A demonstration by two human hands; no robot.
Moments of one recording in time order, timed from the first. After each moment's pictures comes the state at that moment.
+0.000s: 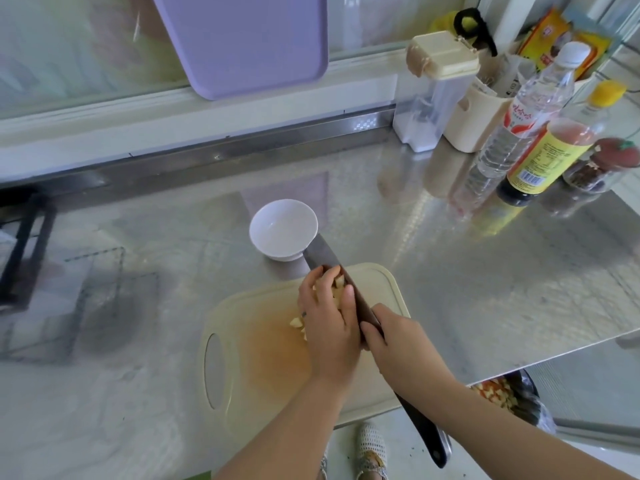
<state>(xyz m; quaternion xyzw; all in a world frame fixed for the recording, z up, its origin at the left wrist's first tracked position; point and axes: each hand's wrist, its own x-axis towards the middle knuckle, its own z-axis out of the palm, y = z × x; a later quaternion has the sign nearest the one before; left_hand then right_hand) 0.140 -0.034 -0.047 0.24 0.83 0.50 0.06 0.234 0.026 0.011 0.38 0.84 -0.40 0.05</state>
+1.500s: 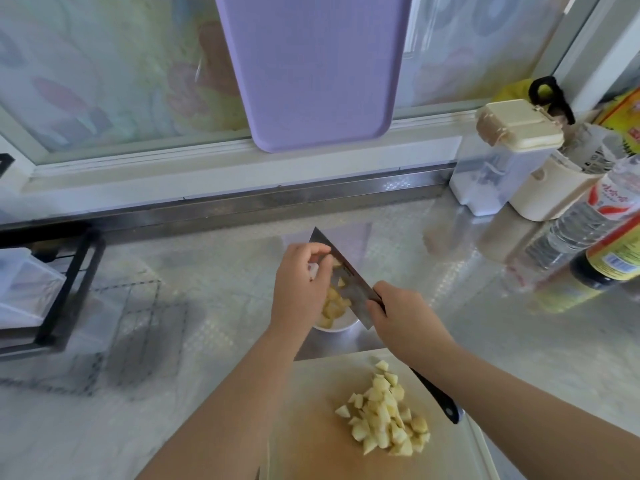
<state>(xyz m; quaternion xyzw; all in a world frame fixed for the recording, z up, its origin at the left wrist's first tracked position) -0.058 -0.017 0.003 0.27 0.84 0.47 0.06 0.081 0.087 0.031 0.31 0.89 -0.33 0.04</state>
